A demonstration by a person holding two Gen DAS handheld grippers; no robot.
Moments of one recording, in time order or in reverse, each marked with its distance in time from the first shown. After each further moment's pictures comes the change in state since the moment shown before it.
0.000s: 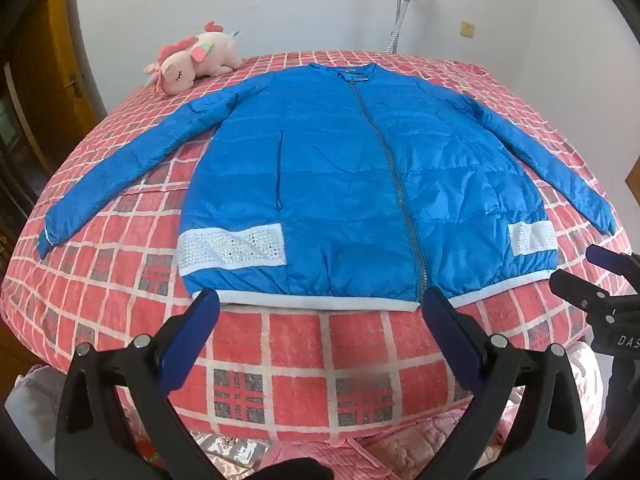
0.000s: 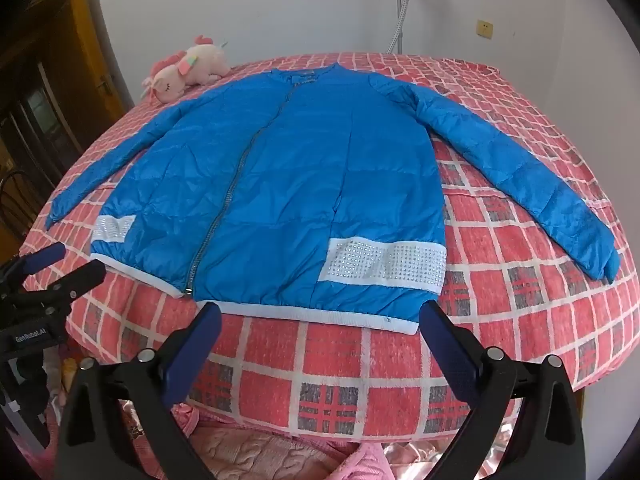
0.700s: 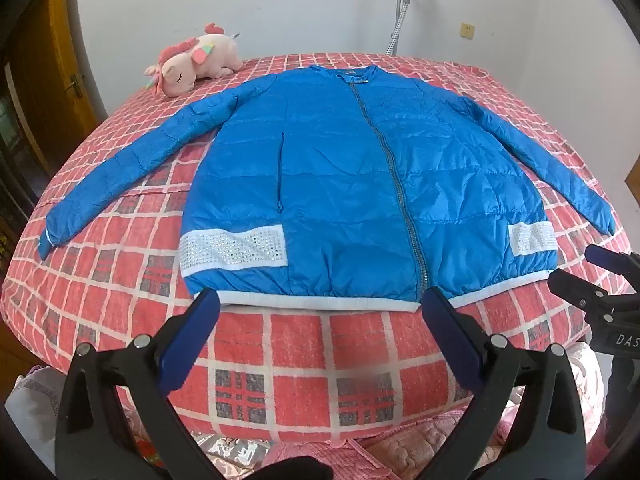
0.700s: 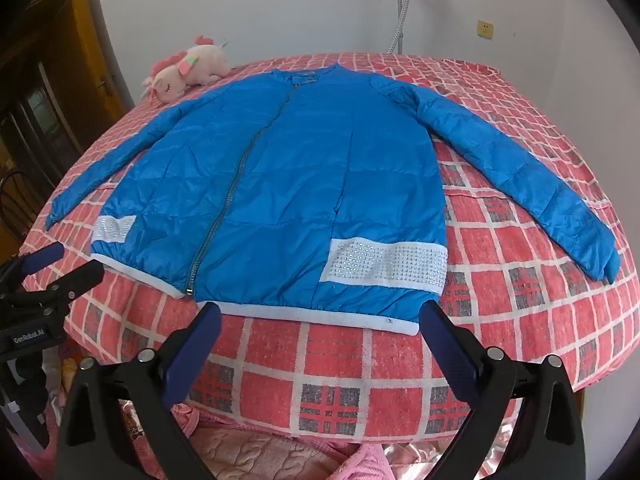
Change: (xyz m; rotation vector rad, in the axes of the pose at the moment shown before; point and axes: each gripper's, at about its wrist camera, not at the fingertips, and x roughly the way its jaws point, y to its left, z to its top) left arm 0.000 0.000 0.000 0.002 -0.006 0.005; right arm 0.001 0.001 0.000 -0.001 -0.002 0.004
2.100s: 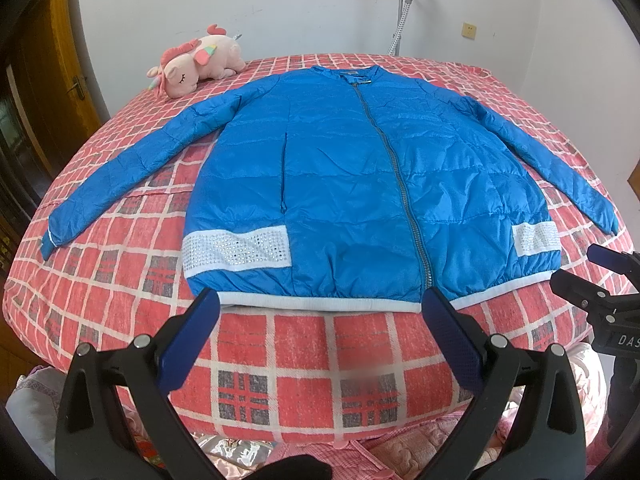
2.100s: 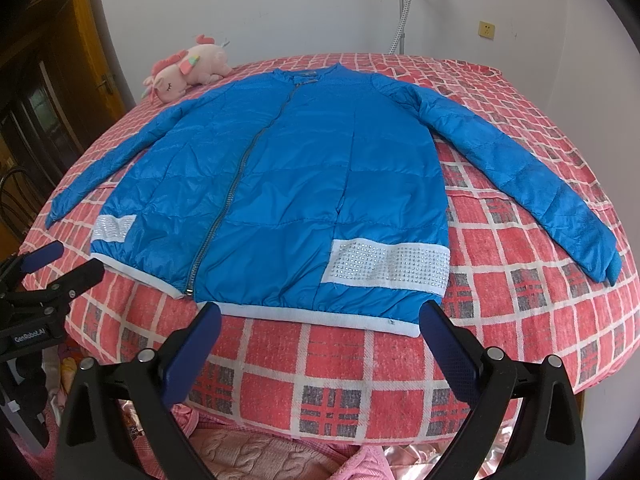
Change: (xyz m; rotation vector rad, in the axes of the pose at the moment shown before) left arm 0.002 0.000 0.000 0.003 -0.005 0.010; right arm 0.002 0.001 0.000 0.000 -0.003 -0.001
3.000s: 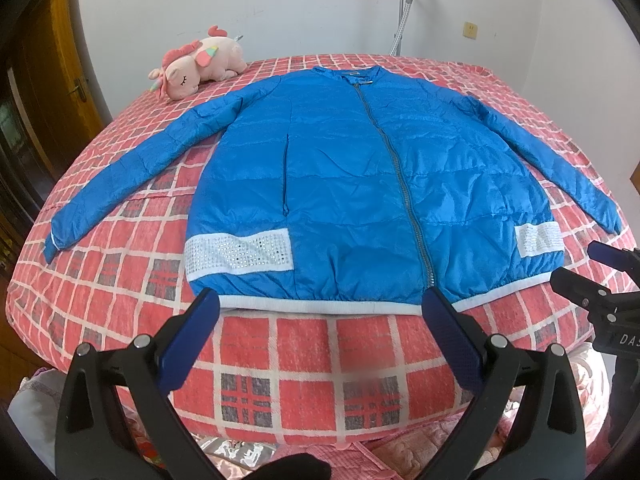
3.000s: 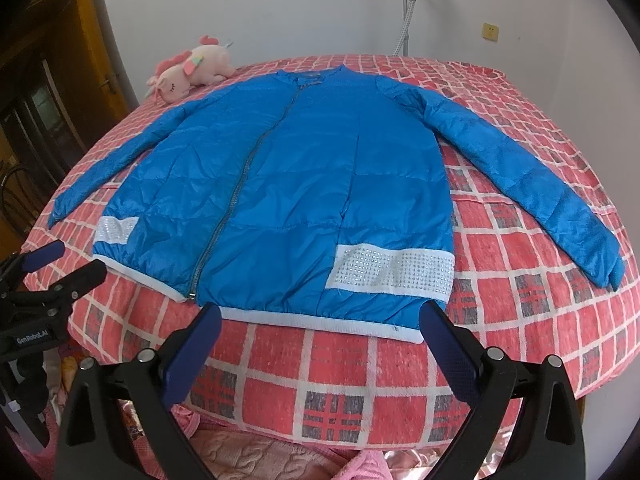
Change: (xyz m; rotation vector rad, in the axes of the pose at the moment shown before) left arm -0.001 0.008 0.003 0.006 0.002 0.007; right arm 0.001 0.005 0.003 -0.003 -0.002 0.007
